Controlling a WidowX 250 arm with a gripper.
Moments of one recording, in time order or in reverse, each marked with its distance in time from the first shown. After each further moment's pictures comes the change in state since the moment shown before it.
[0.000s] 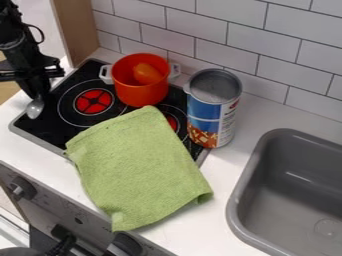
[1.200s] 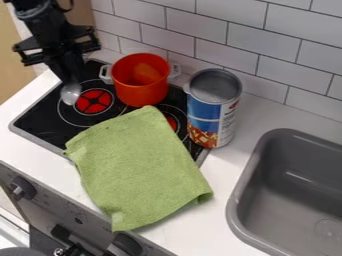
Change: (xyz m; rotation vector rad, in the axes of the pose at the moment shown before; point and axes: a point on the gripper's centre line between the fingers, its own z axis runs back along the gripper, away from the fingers) arm -0.031 -0.100 0.077 -0.140 -0.018 0.050
